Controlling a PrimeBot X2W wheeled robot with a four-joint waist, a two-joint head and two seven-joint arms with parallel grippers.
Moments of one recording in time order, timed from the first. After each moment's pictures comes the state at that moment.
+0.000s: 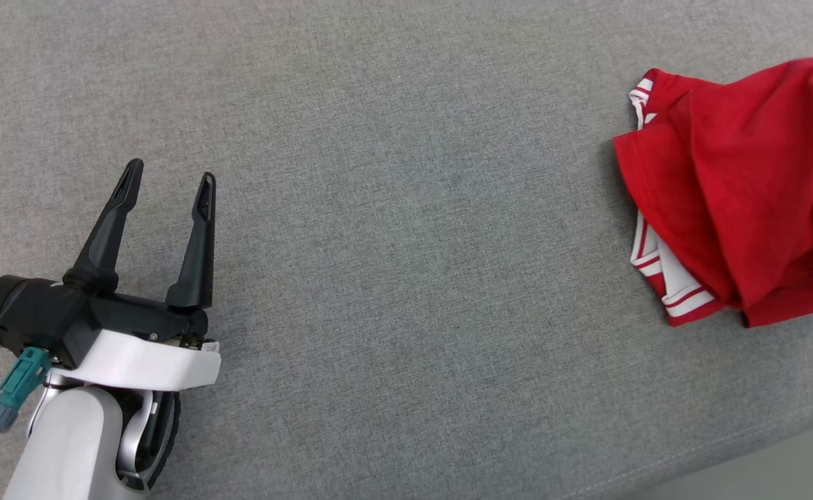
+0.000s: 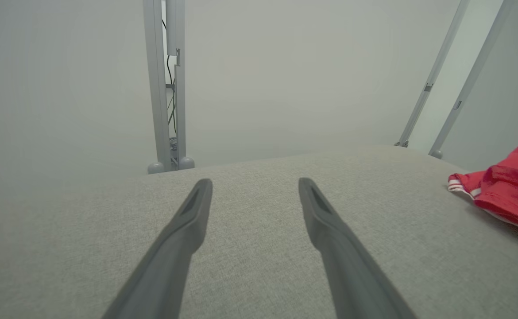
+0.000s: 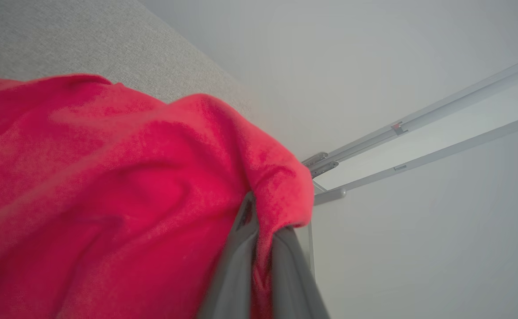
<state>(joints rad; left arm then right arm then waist) -0.25 0.24 -0.14 -0.05 -0.29 -0.02 -0.19 -0.38 -0.63 0.03 0.09 -0.02 0.13 0.14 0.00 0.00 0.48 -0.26</state>
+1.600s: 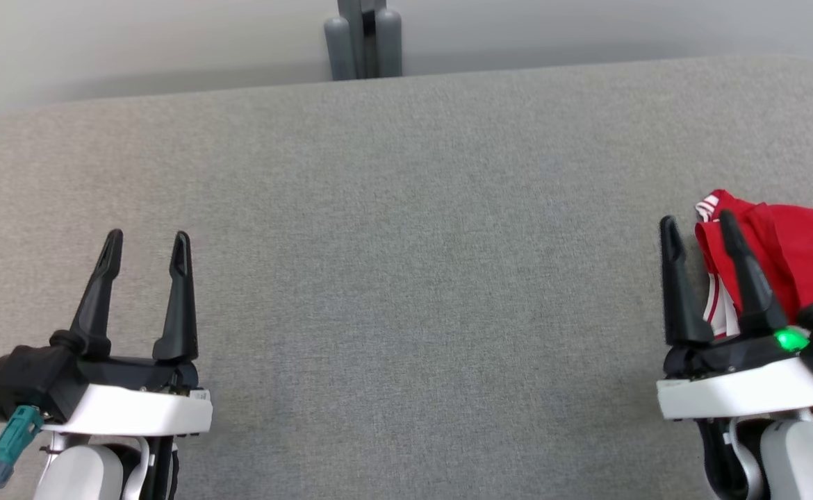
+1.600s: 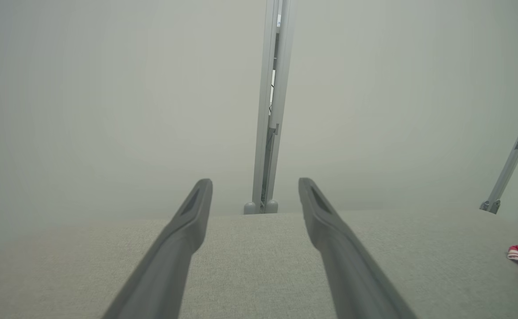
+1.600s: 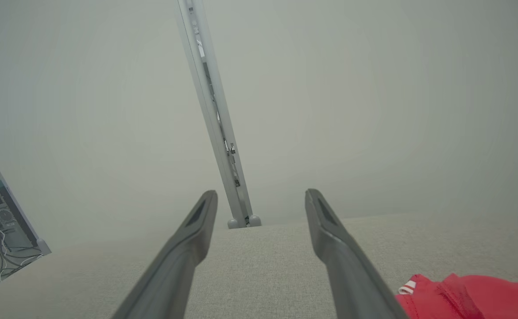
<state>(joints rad) -0.12 0.22 -0.11 -0.04 -0.36 0.04 -0.24 -0.17 -0.05 0.05 -0.03 0.30 0.13 -0.21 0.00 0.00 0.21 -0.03</state>
